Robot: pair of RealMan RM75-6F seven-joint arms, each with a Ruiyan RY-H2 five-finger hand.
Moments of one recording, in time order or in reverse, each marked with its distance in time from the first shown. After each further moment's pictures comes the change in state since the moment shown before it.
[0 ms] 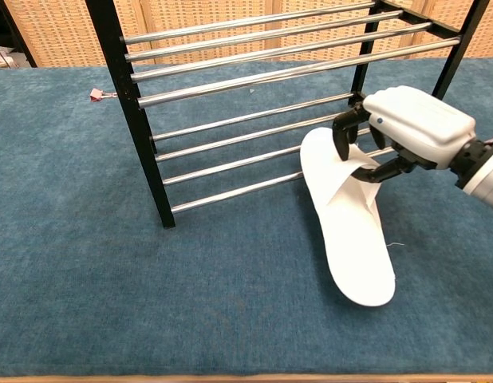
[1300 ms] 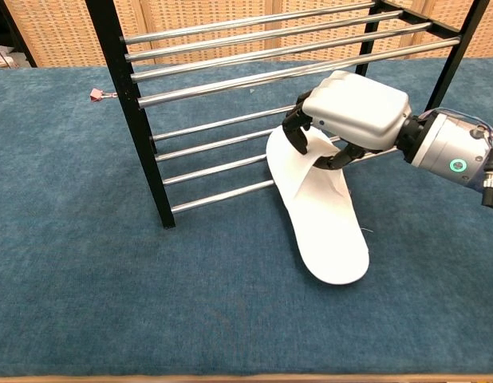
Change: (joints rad) left arm -0.025 -0.009 -0.013 -0.003 -0.060 -0.033 0.032; right arm 0.201 -0.094 -0.064 0.327 -0.095 0.004 0.022
